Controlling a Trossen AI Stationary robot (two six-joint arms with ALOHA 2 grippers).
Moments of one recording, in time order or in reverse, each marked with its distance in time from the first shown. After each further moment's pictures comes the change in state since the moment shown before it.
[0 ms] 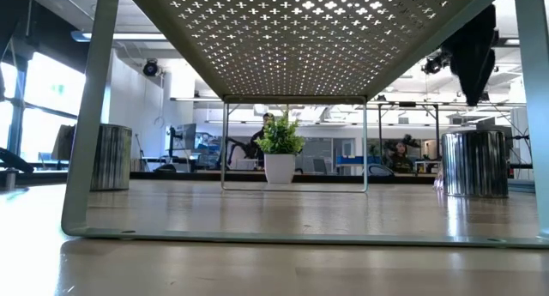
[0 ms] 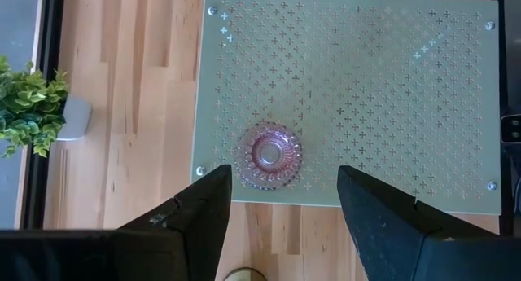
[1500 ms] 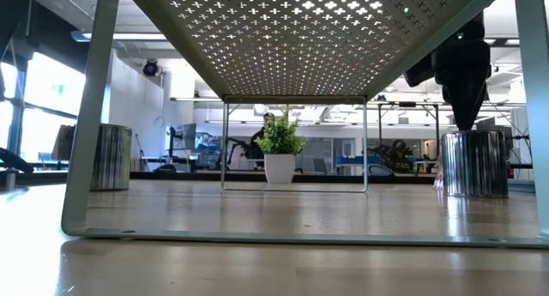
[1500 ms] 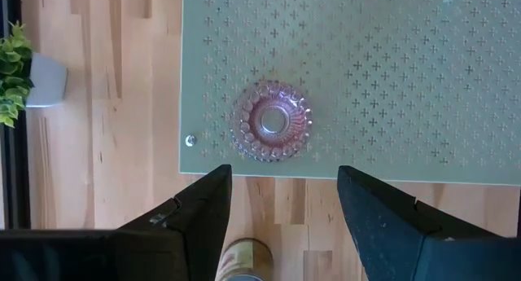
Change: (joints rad) left arm 0.000 0.000 -0.142 0.000 -0.001 0.019; right arm -0.050 0.050 -0.139 0.181 0.004 -0.083
